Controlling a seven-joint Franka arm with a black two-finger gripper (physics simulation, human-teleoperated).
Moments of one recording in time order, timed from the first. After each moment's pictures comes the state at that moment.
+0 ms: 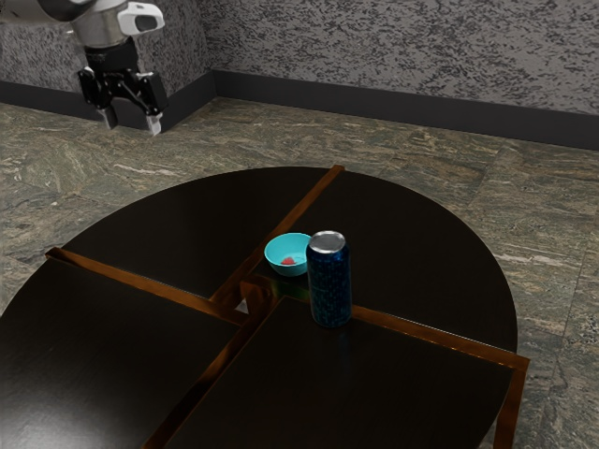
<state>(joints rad) -0.10 0.11 0.27 -1.38 -0.01 1.51 0.07</state>
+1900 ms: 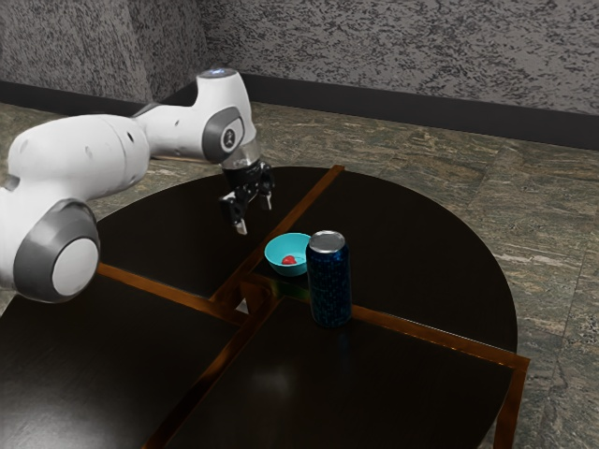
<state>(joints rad) -0.12 0.70 0.21 -1.26 -0.18 1.99 -1.41</state>
